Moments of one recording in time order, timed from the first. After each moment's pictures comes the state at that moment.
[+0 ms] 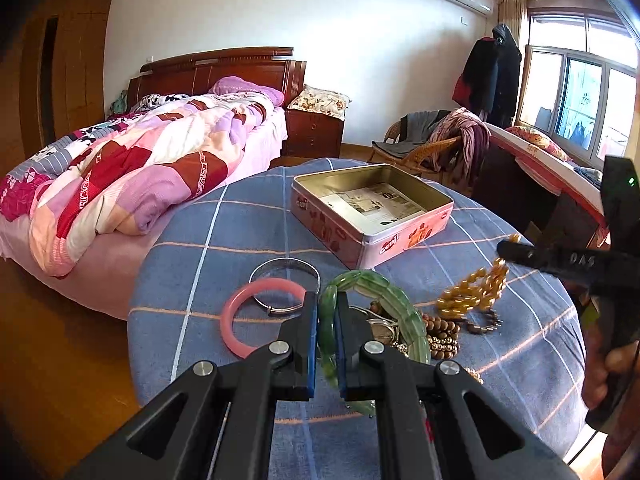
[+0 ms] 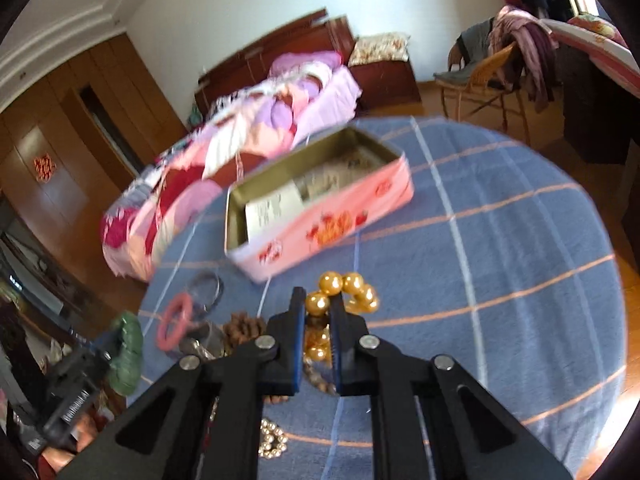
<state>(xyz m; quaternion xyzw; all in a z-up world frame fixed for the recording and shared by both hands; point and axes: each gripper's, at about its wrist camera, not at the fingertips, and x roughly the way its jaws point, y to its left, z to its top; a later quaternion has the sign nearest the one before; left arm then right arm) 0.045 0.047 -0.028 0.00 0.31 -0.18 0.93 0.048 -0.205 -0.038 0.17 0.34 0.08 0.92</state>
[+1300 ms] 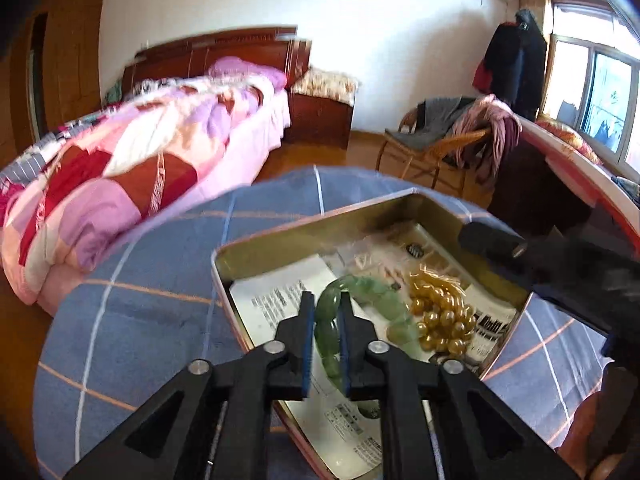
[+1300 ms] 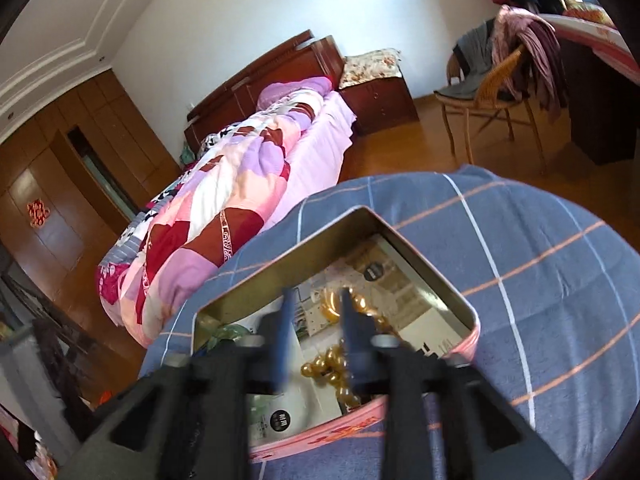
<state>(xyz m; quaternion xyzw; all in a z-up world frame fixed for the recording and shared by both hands) 0.216 -0.051 -0.055 0.00 0.35 -0.16 0.92 0.191 -0.220 -0.042 0.24 0.30 0.07 0.92</state>
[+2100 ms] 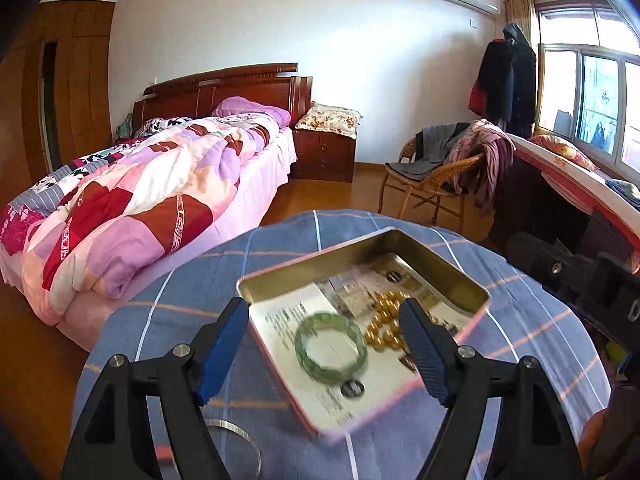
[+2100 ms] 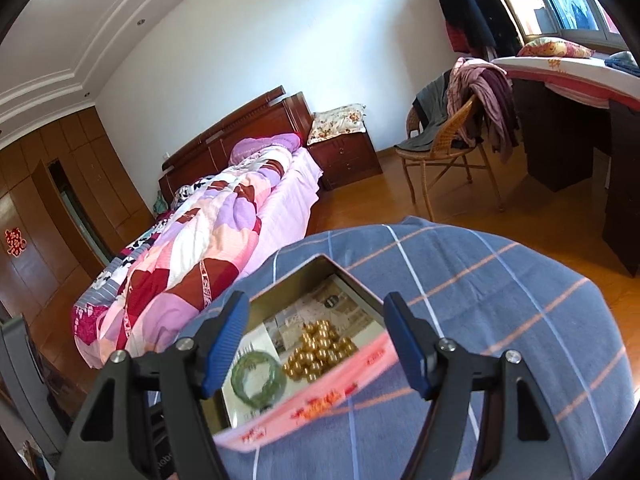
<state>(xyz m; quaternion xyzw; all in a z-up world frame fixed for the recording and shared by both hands) 0.164 -0.051 -0.009 0.01 0.28 -0.15 0.95 0.116 -0.220 -0.005 0.21 0.23 -0.02 0.95</state>
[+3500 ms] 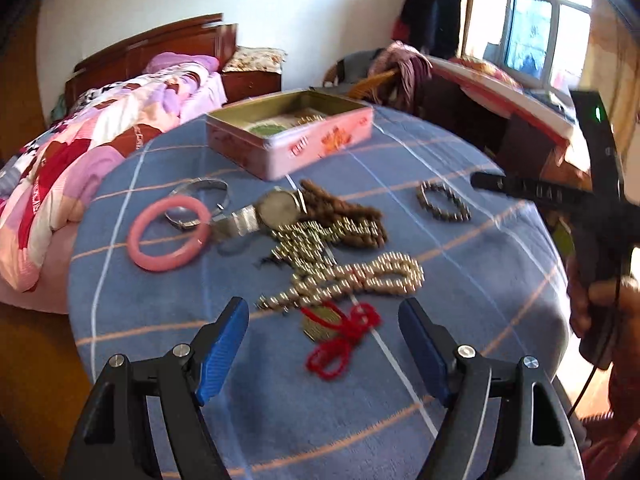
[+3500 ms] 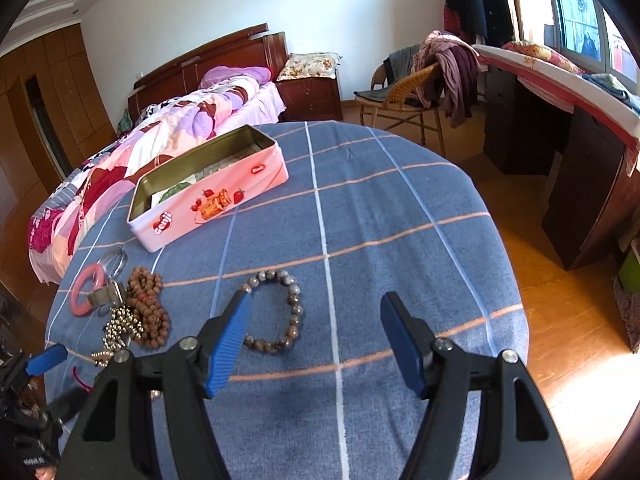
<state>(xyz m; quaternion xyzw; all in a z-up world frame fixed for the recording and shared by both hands) -0.004 0.006 -0.071 0.08 0.38 -0.27 0.88 -0.003 -0.237 -0.066 0.12 0.34 -0.06 0.93</state>
